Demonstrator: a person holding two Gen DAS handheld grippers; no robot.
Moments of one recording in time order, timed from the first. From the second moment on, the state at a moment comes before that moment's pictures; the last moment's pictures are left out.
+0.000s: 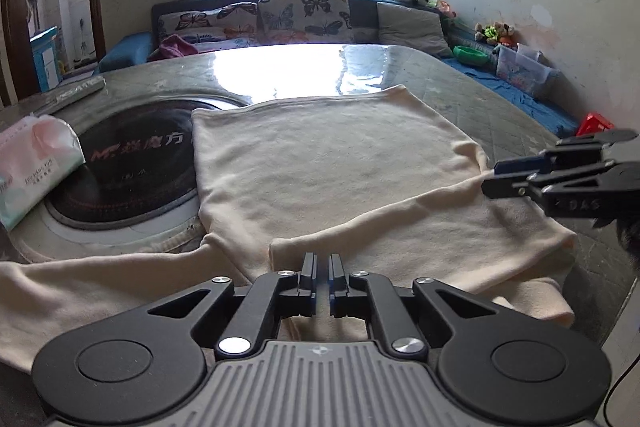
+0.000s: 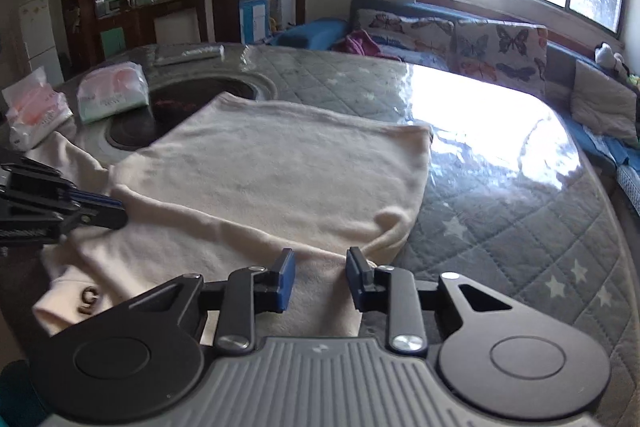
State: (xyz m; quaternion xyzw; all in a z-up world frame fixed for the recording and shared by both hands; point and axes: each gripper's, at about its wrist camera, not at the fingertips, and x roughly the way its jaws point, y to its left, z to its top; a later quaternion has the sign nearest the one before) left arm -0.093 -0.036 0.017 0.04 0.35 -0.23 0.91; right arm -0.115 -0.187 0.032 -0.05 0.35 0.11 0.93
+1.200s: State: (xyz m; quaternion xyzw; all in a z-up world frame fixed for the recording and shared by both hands) left arm -0.099 0.173 0.016 -0.13 0.33 0.15 0.92; right arm -0.114 -0.068 0.041 -0.14 0.33 0.27 0.90
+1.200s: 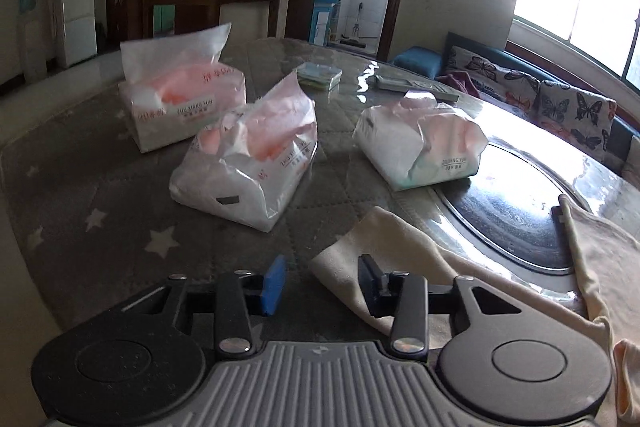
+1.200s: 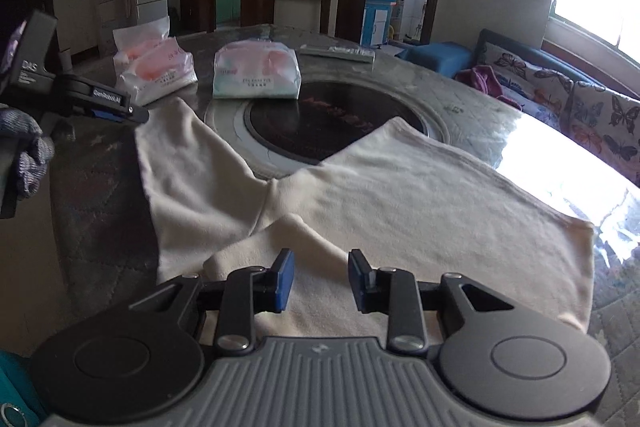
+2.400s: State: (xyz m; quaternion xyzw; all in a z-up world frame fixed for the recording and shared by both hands) left arm -0.101 -0.107 0.085 -0.08 0.30 -0.35 0.89; right arm -0.167 -0.235 0.045 0.03 0.30 0.06 0.95
